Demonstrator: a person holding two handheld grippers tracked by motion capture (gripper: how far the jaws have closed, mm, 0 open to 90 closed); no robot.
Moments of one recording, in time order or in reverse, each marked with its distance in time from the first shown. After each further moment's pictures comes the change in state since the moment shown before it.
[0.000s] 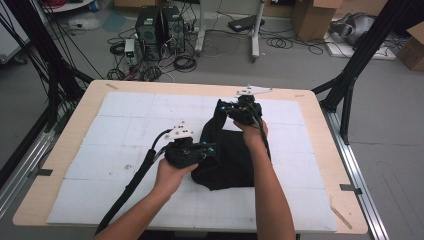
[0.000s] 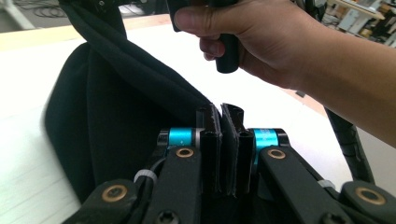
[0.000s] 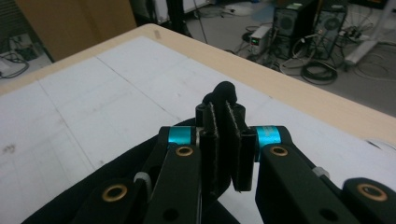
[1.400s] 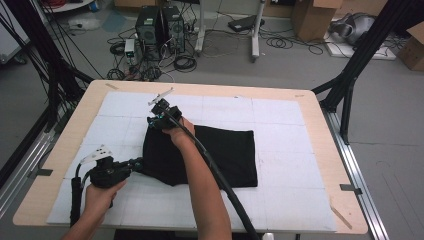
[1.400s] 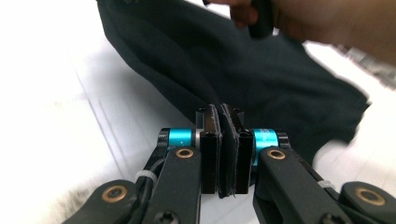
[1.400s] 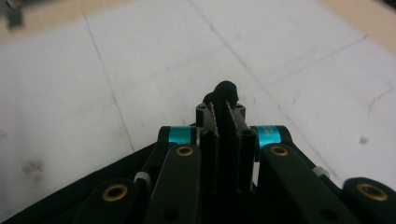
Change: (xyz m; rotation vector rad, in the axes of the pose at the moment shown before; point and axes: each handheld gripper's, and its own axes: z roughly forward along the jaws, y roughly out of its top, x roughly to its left) left arm 0.099 -0.099 -0.157 -0.078 0.230 -0.179; right arm 0.139 0.029 0.183 0.285 0.226 -0.191
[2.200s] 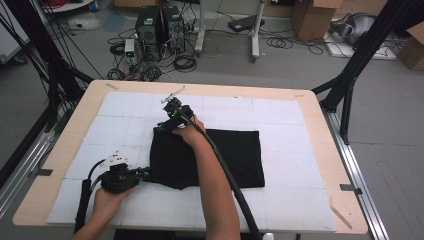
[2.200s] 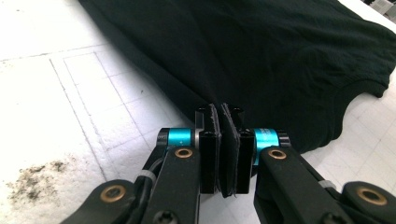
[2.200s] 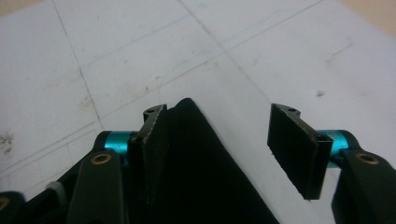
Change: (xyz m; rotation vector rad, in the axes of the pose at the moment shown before) left arm -0.011 -0.021 0.024 0.185 0.038 0.050; right arm -0.028 -0.019 -0.004 0.090 -0.021 0.047
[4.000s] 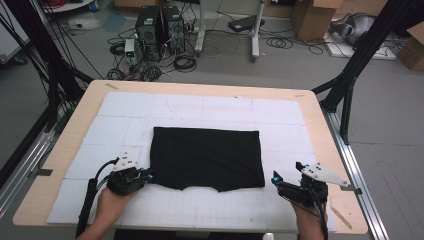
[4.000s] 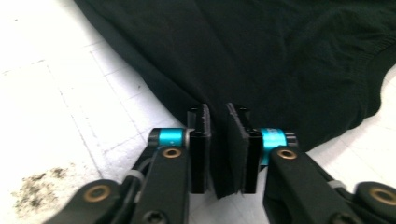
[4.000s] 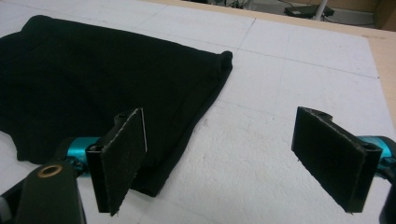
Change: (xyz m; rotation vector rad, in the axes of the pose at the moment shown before) left arm -0.015 0.001 0.009 0.079 0.087 0.139; right arm 0.044 -0.292 -0.285 -0.342 -0.562 0.333
